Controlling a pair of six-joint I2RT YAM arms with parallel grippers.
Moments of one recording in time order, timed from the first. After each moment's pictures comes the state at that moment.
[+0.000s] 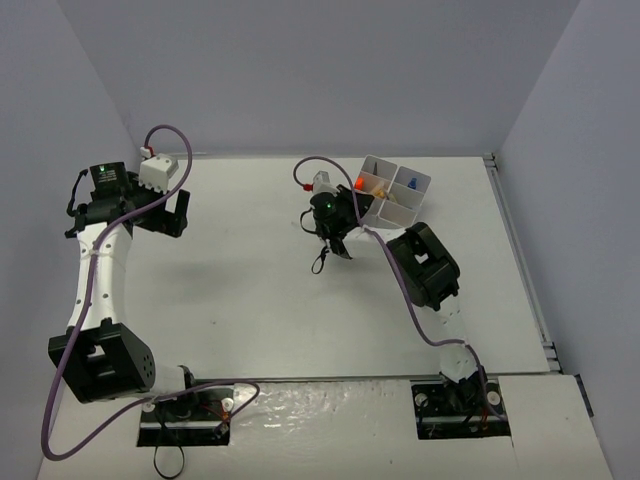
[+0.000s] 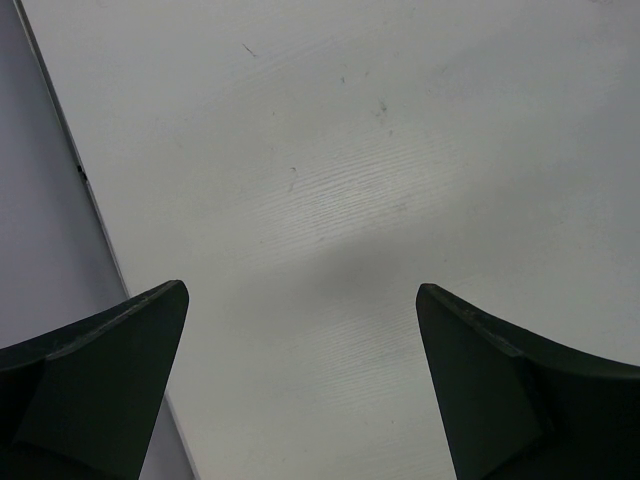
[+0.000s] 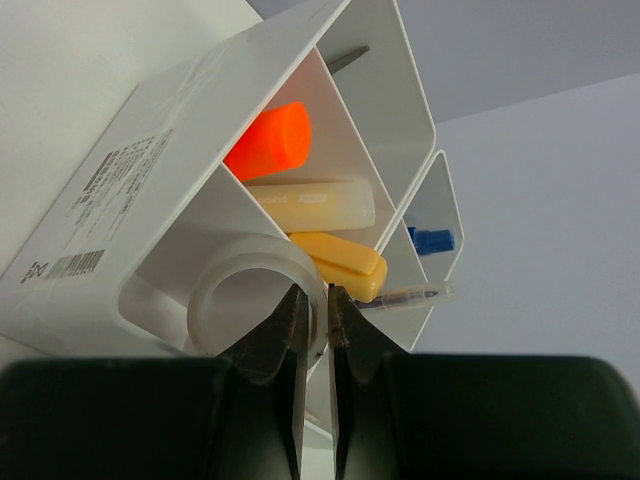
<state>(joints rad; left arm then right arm) 0.24 1.38 1.38 -0.79 0.36 0.47 0.64 2.24 1.41 0.44 1.10 -0.78</state>
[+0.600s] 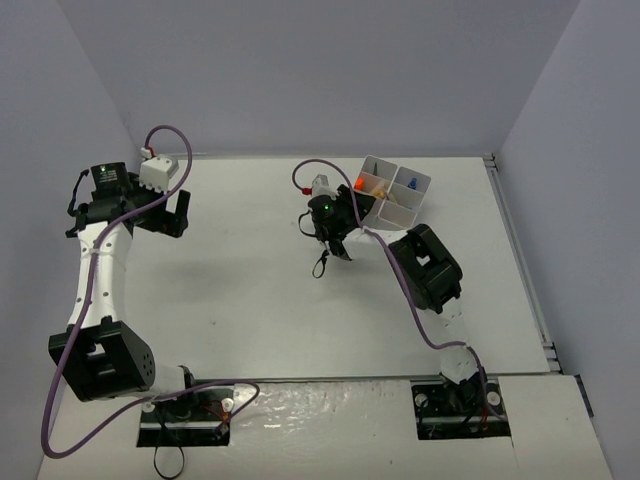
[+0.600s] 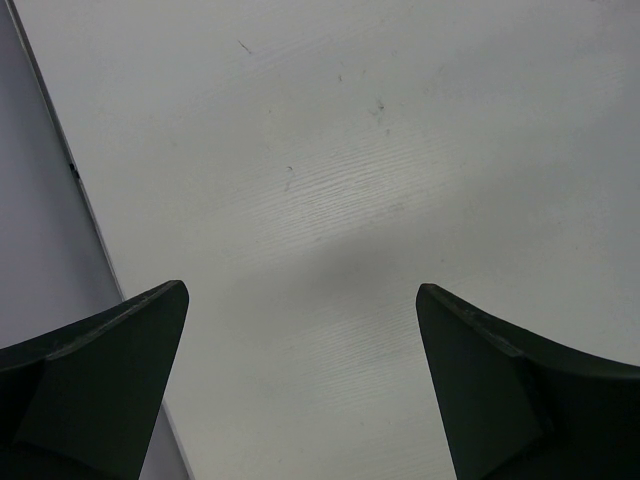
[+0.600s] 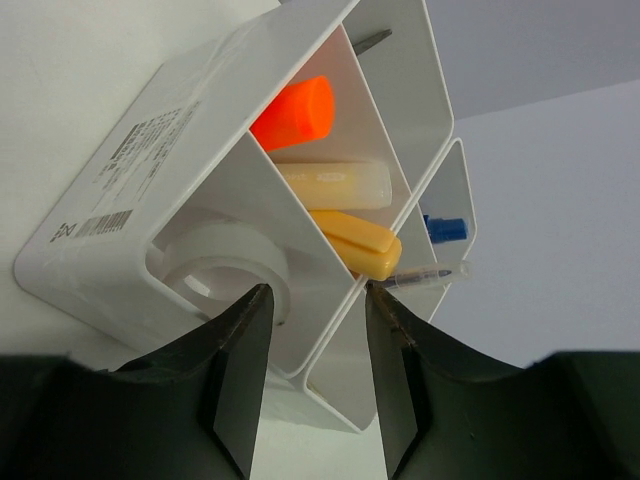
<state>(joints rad) 0.24 1.39 1.38 -0.79 0.36 0.46 0.66 2.20 1.39 0.34 1.08 -0.70</state>
